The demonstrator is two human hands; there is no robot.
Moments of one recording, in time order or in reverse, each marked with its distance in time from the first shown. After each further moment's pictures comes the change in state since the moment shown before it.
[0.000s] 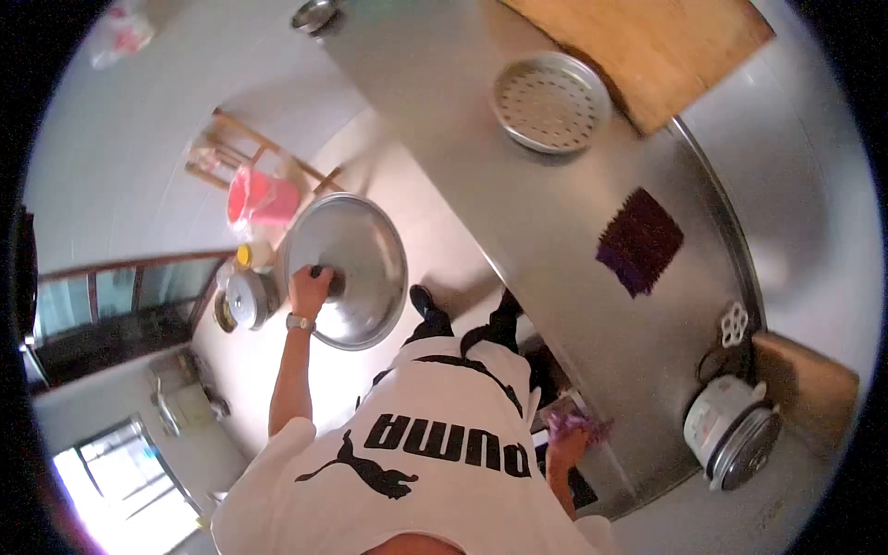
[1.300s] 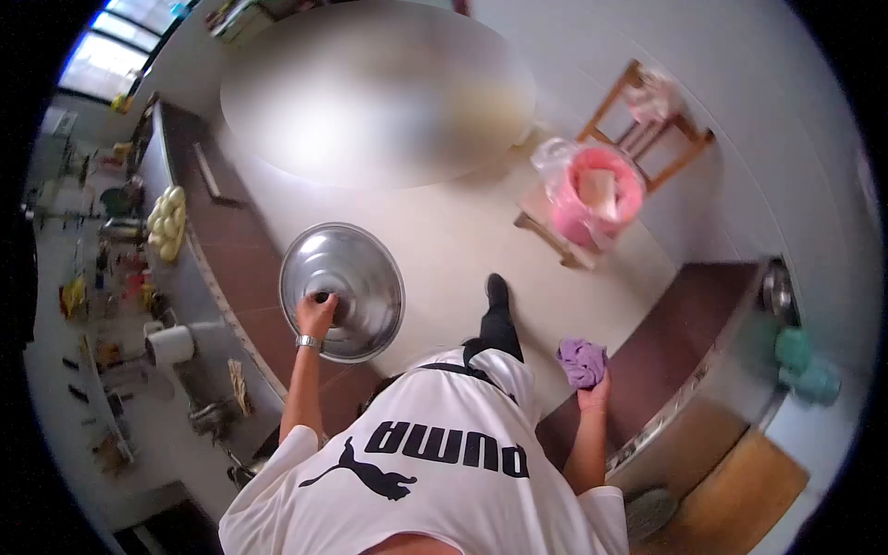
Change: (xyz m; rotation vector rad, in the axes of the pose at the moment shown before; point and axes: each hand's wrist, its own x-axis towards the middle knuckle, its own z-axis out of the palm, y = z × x) left_hand -0.136 -0.470 -0.083 -0.405 0.479 -1.394; right_hand -0.055 -0.770 0.081 0.654 -0.922 -0.618
